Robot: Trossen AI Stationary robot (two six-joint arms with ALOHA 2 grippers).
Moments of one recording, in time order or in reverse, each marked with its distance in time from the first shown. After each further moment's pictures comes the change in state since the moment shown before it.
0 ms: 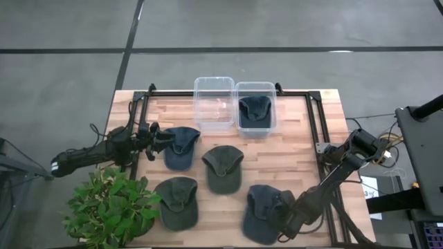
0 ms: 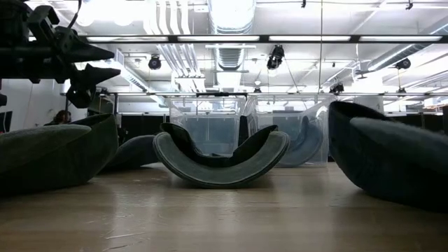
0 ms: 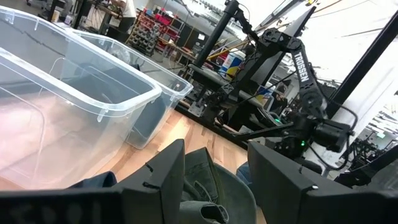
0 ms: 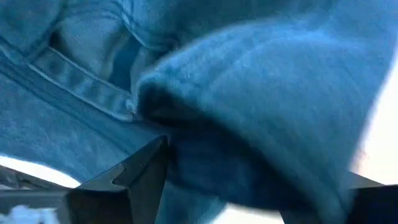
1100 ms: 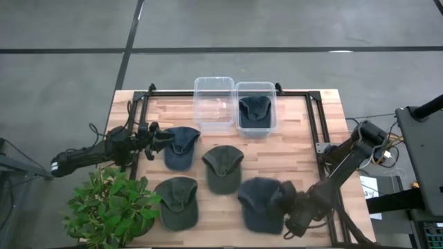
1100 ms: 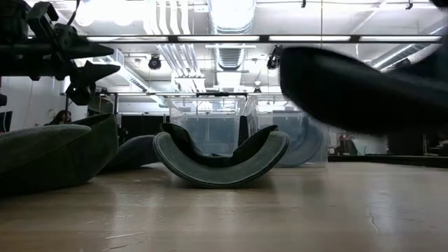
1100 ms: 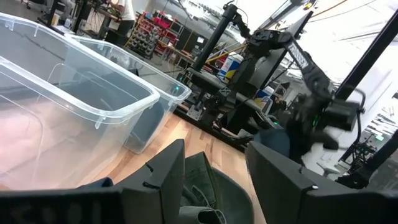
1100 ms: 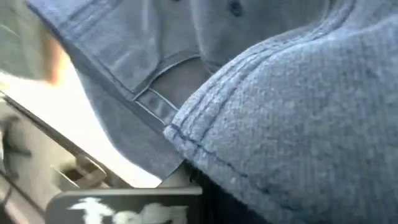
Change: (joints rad) left arm 0.000 0.000 0.020 -0.001 -0.003 0.000; right arm 0.001 -0.149 0.125 -0.224 0.375 -0.182
